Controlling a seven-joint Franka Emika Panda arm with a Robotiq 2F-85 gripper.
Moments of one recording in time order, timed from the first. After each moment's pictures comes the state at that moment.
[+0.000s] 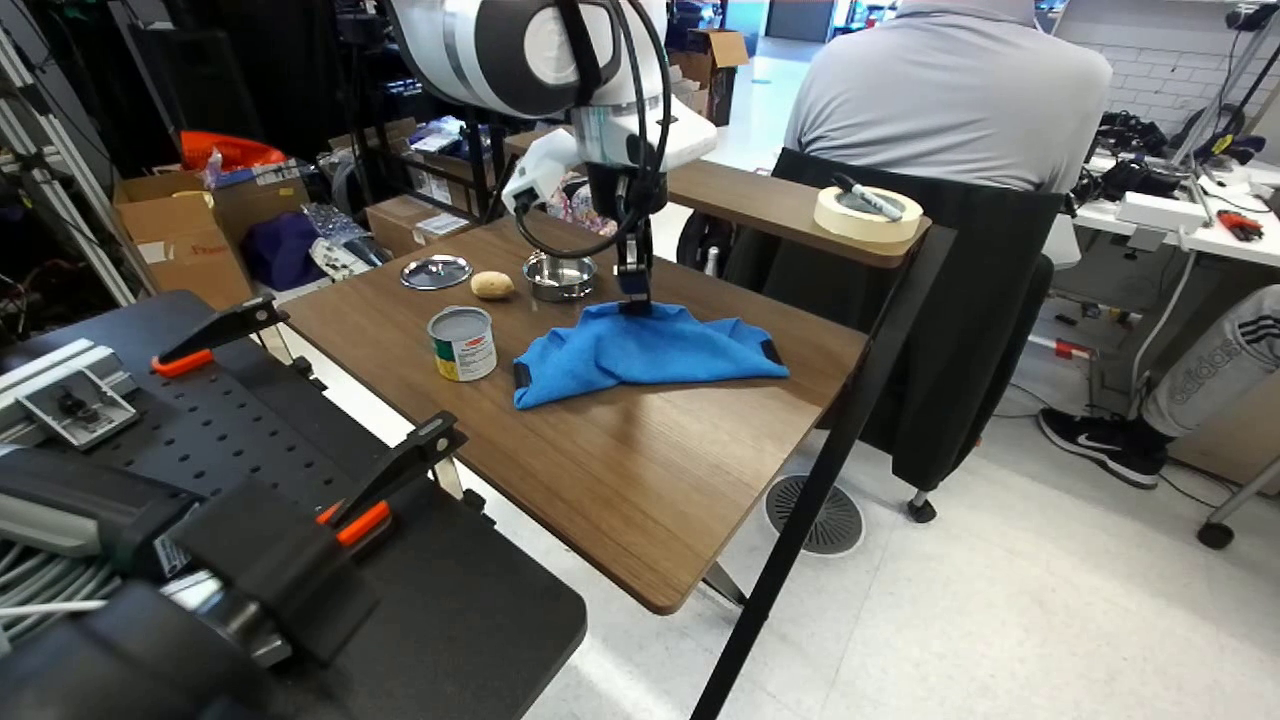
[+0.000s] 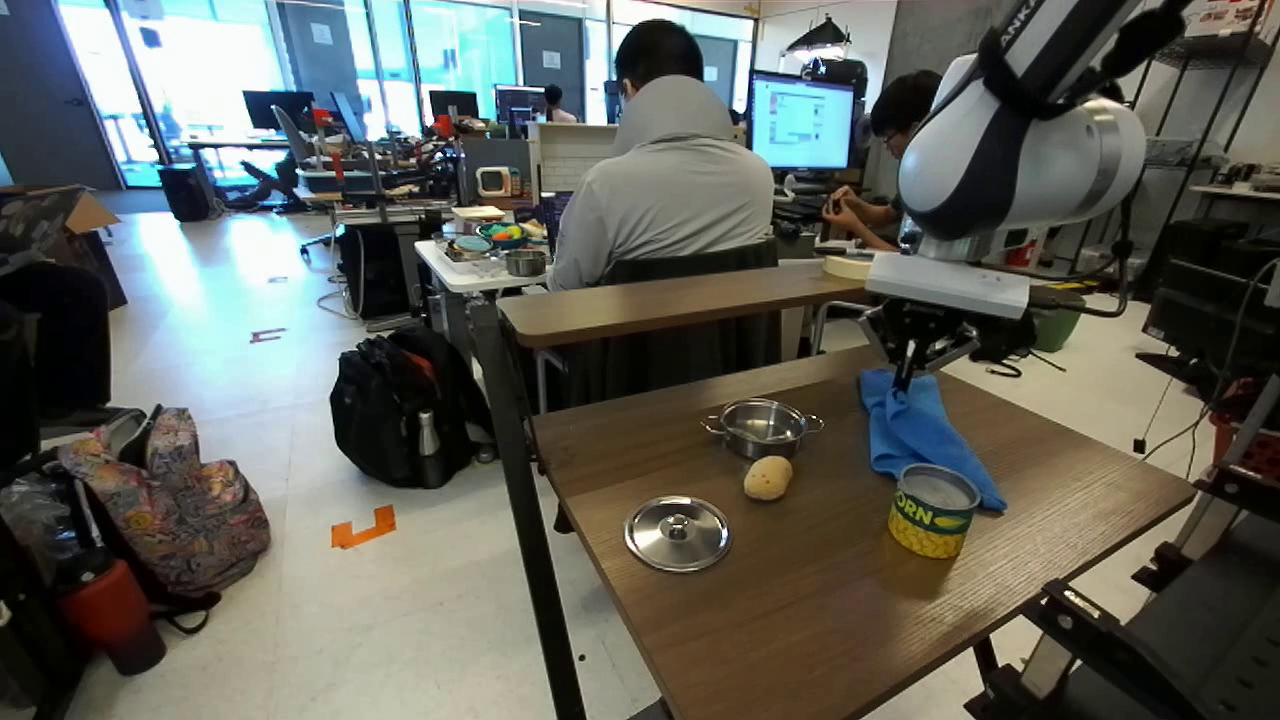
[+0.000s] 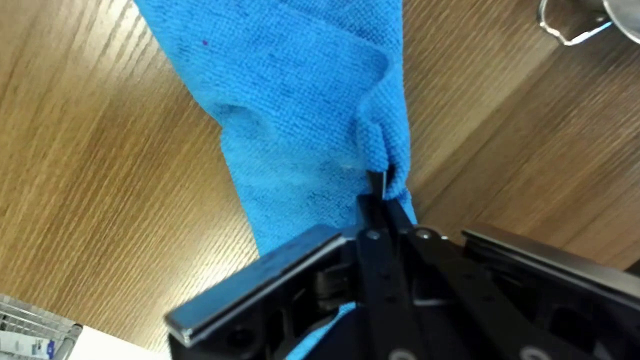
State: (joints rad) arm 0.12 0.77 -0.23 -1.90 0.17 2.76 0.75
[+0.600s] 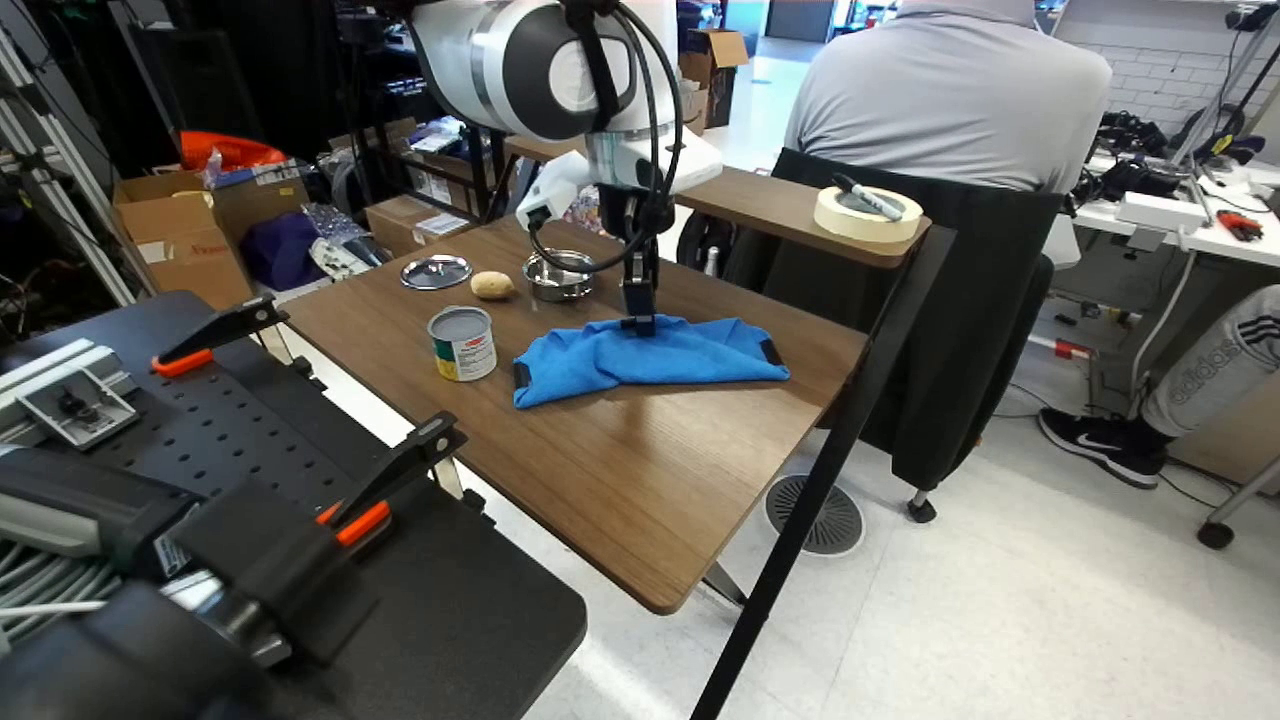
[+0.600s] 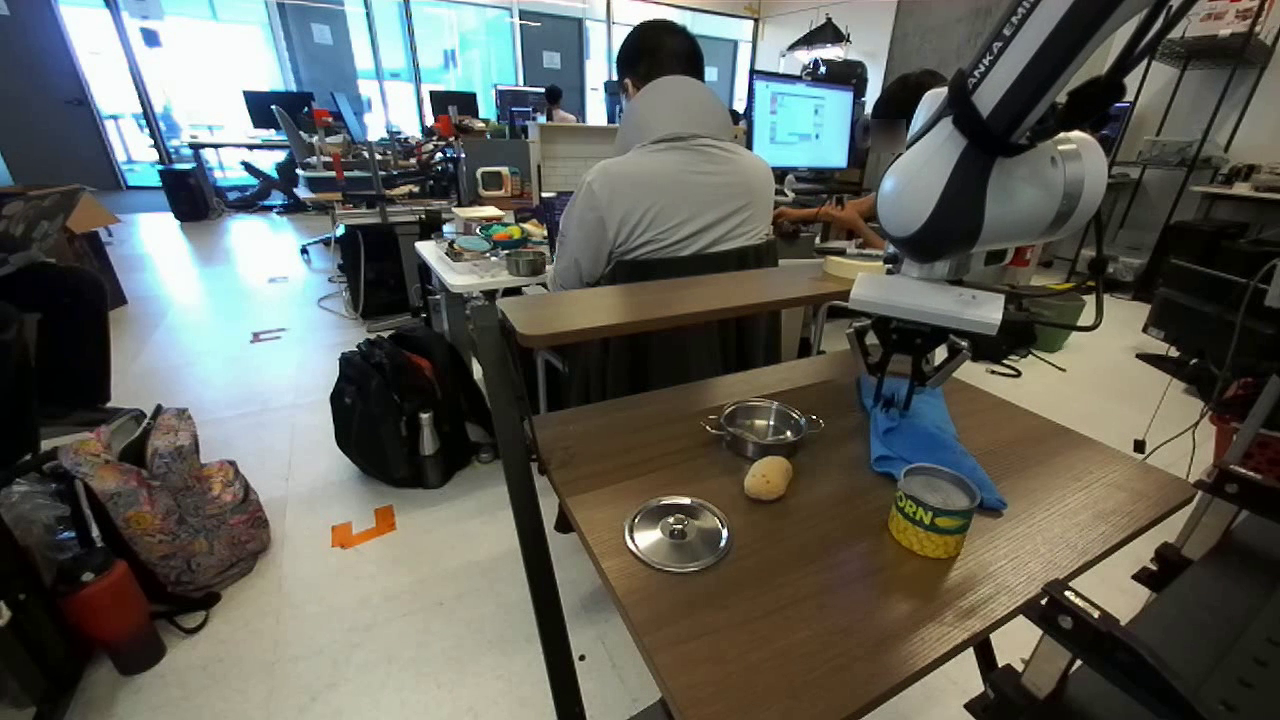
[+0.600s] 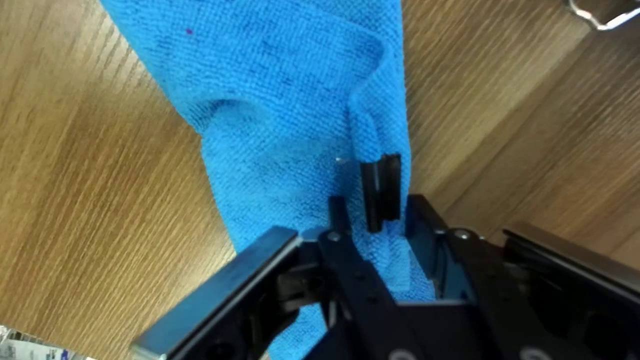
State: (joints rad) arm 0.12 0.86 -0.24 -1.80 0.17 2.71 0.79
